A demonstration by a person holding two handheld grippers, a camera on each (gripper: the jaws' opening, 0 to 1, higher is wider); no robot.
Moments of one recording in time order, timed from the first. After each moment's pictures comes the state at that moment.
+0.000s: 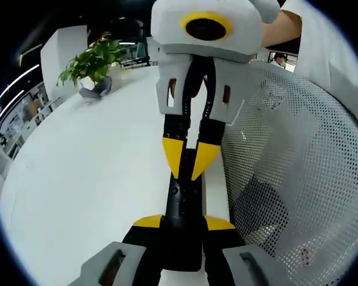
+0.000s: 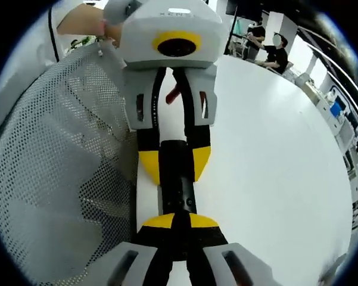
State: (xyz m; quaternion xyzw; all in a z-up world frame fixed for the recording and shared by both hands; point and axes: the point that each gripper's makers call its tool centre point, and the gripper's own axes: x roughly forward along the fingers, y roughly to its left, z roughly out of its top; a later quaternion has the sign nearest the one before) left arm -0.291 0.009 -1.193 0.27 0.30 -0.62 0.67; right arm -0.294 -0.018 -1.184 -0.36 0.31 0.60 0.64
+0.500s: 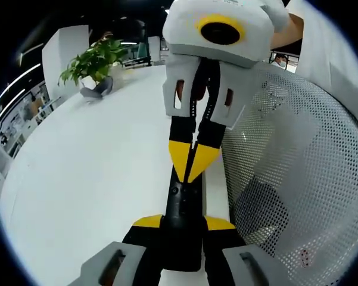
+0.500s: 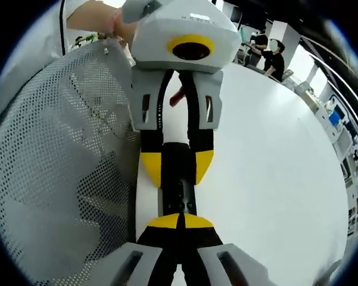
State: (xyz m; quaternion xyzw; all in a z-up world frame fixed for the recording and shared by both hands) left arm -0.291 0.009 -1.193 0.27 0.30 -0.62 0.68; right arm -0.292 -0.012 -1.187 -0.39 0.36 0.59 0.61
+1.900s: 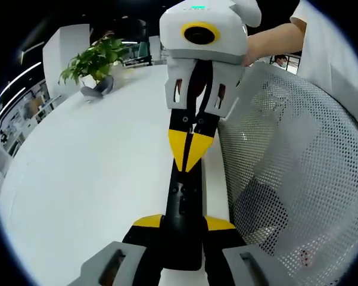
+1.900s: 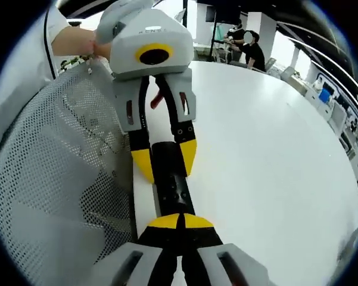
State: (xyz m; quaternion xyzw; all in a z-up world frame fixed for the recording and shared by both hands) left arm -0.292 0.010 -1.193 0.27 0.31 -0.62 0.67; right arm -0.289 -0.031 -1.182 -0.28 0.36 0.58 0.67
